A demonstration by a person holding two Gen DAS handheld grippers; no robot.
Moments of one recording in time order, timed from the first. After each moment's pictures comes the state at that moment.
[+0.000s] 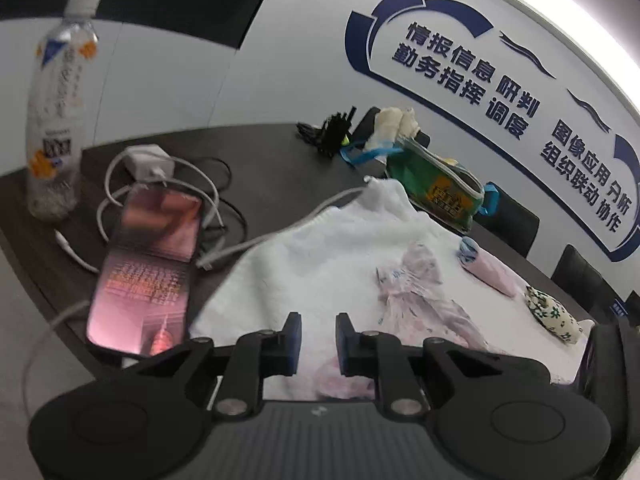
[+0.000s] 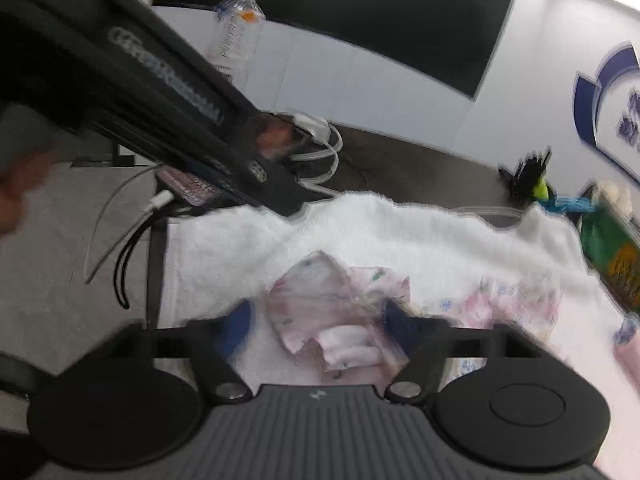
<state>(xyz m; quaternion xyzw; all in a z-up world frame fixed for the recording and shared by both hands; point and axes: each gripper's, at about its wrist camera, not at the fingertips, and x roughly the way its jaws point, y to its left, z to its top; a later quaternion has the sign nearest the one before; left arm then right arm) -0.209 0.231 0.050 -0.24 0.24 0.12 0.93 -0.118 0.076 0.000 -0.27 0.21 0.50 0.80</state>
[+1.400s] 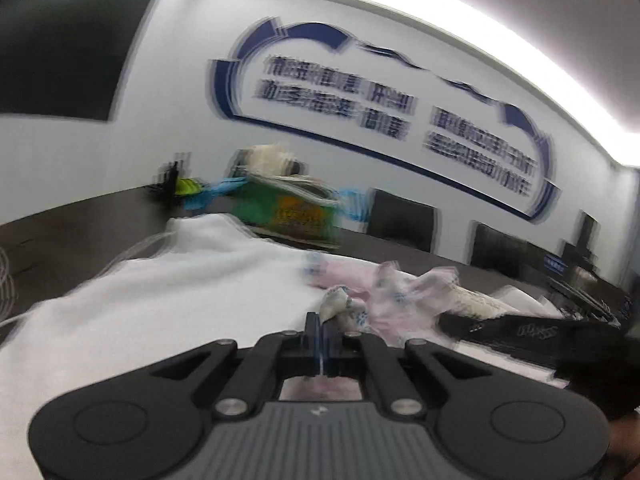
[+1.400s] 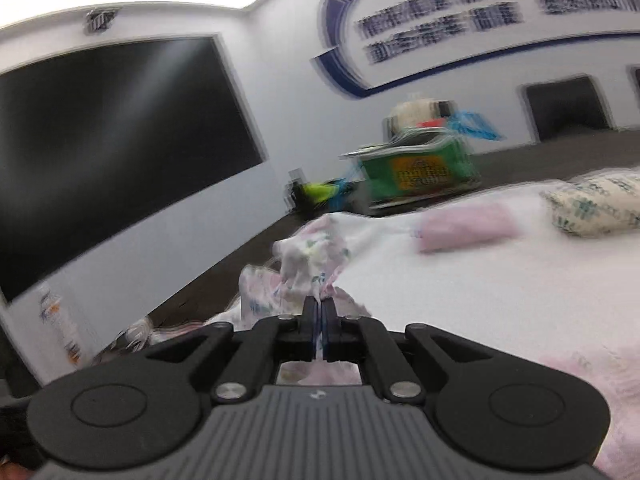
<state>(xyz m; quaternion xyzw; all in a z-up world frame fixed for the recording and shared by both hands) -0.146 0.033 0.071 -0.11 0.15 -0.04 0.98 -0.053 -0.179 0.068 0.15 0.21 0.29 0.92</state>
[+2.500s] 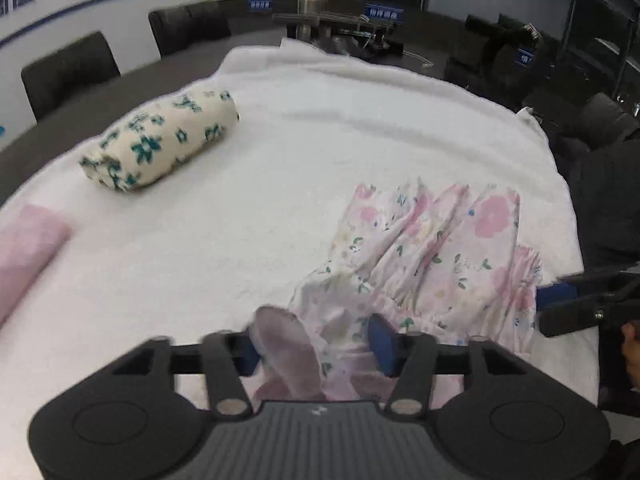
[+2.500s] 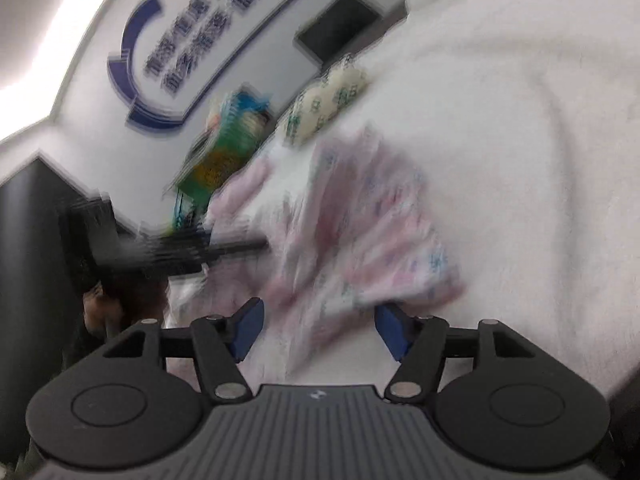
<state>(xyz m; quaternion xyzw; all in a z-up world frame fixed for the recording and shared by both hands) 0.092 -0.113 0.033 0.19 0.39 -0.46 0.77 -0.115 -0.343 -0.016 0.37 0.29 0.09 0.88</state>
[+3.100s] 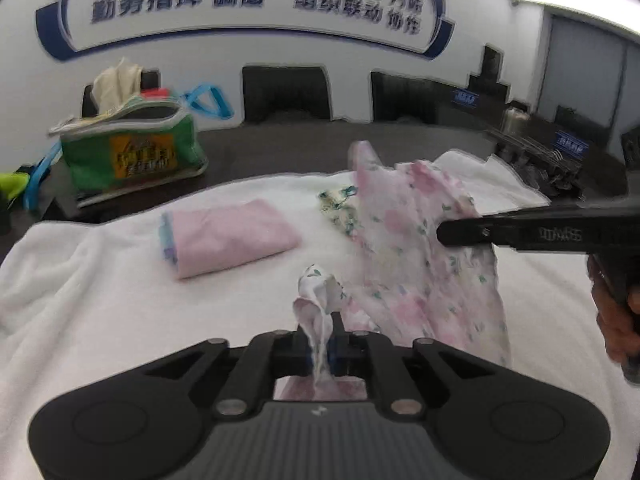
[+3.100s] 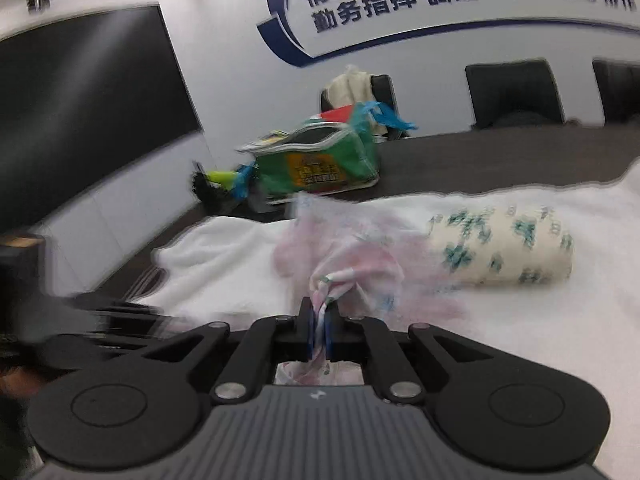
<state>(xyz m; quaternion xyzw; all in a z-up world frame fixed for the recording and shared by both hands) 0.097 -0.016 0.089 0.05 0.35 -0.21 0.91 0.109 -0.259 0.094 0.07 0.29 0.22 0.93</state>
